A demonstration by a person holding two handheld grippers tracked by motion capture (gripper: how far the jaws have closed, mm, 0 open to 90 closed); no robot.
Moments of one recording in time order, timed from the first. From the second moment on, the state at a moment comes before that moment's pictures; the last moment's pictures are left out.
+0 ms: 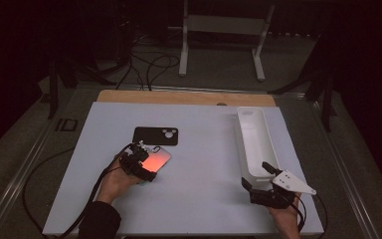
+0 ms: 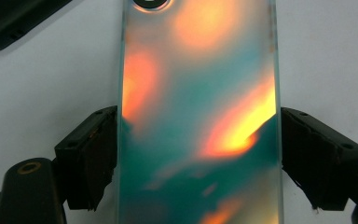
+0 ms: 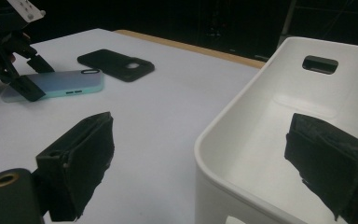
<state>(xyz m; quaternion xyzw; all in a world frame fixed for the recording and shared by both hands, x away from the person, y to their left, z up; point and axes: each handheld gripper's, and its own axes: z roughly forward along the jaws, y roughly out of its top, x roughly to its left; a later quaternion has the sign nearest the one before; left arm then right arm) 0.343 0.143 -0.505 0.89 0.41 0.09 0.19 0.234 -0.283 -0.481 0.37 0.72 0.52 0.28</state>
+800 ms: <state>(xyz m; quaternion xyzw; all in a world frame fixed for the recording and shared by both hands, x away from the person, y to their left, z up) 0.320 0.138 -0.476 0.86 0.41 0.14 0.27 0.240 -0.284 -0.470 0.38 0.71 0.53 0.26</state>
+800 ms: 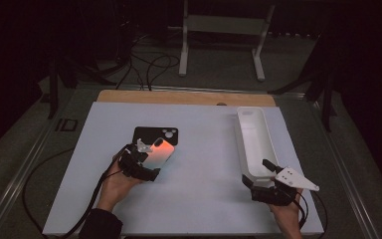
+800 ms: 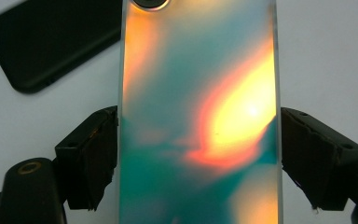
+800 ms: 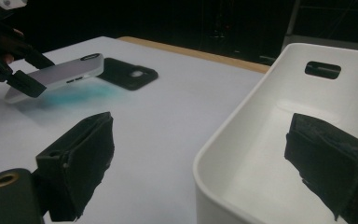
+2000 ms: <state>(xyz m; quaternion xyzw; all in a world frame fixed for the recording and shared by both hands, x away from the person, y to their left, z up) 0.288 0.047 -0.425 0.86 0.27 0.20 0.39 0.280 -0.242 -0.422 0.34 0.72 0.58 0.15</state>
